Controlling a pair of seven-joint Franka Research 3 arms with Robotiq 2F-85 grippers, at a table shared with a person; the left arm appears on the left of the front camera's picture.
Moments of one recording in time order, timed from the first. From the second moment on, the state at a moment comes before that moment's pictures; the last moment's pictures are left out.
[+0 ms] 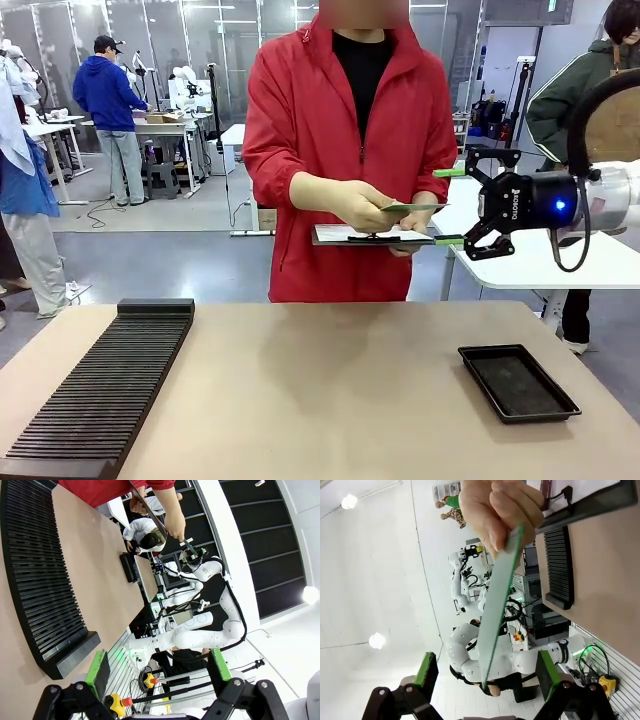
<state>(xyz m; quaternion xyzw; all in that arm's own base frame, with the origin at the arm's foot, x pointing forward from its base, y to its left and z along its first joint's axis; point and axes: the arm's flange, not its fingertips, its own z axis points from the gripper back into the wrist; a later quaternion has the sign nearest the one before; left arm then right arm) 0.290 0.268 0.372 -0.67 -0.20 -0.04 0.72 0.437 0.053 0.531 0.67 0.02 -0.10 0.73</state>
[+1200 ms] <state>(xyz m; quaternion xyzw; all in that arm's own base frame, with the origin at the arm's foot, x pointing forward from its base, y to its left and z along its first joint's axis) 0.290 0.268 0.372 -0.67 -0.20 -0.04 0.72 0.445 0.072 0.527 0.67 0.05 -0.11 0.73</state>
